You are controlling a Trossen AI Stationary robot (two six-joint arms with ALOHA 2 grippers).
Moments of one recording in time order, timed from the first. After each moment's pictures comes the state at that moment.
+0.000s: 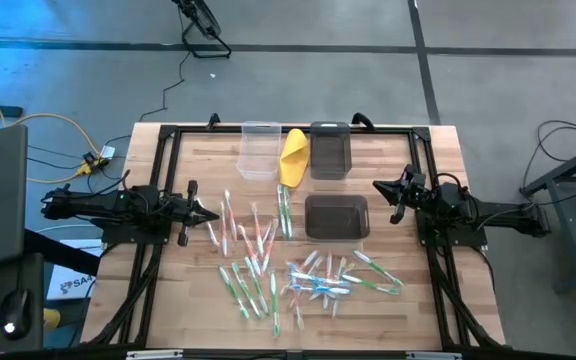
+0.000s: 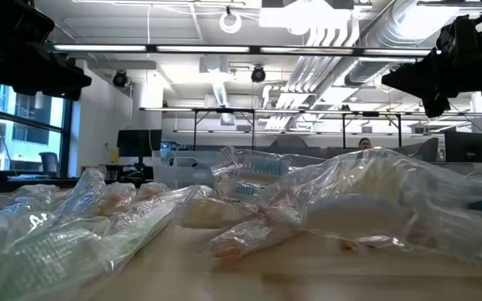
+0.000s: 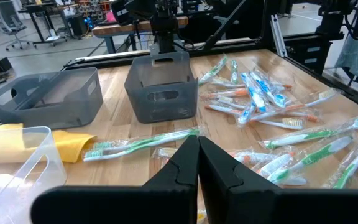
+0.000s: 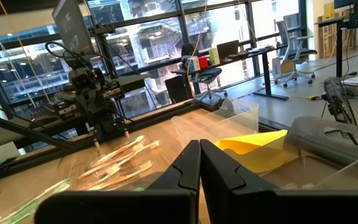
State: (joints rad) left arm -0.09 0.01 0.09 -0.23 -0.04 0.10; right arm -0.07 0.02 0.01 0.08 0.31 0.23
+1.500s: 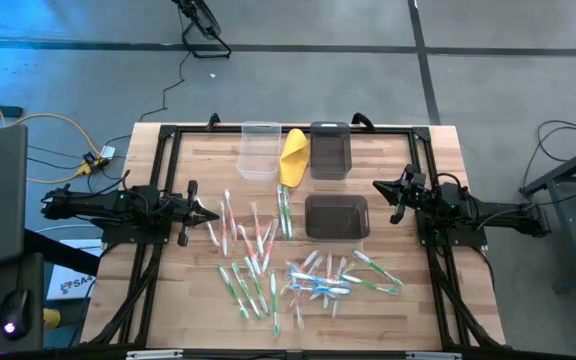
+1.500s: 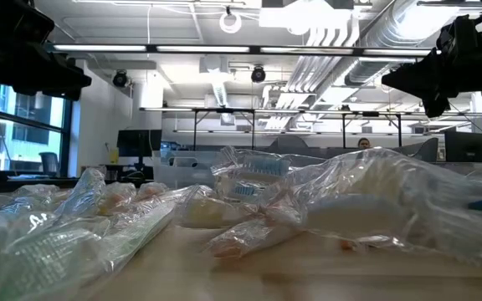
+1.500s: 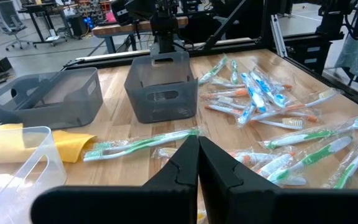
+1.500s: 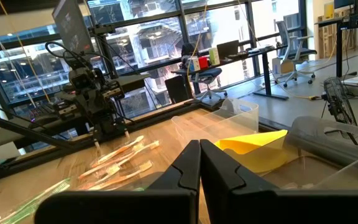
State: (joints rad) left arm -0.09 0.01 0.09 -0.23 -0.04 0.10; right arm -0.07 0.02 0.01 0.08 0.31 0.23
